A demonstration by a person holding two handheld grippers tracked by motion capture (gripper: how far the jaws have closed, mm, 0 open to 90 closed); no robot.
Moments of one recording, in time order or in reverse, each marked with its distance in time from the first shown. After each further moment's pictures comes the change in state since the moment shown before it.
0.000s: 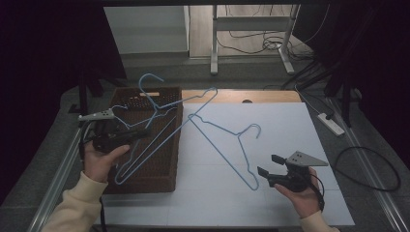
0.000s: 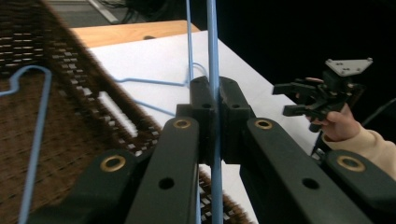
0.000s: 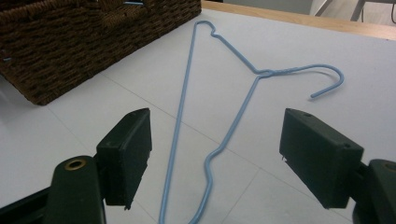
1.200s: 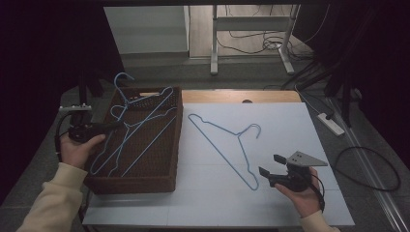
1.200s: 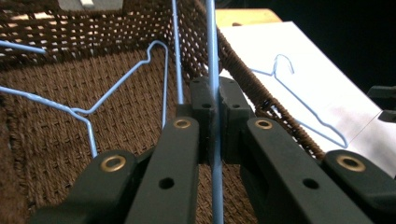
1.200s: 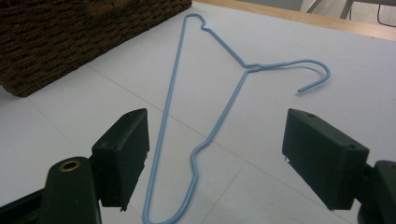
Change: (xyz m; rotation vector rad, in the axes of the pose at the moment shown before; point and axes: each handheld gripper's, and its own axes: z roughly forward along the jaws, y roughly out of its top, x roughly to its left) left arm 0.080 -0.002 -0.029 0.075 0.233 -0.080; right arm -0.004 -0.003 0.001 0.020 -0.037 -0.021
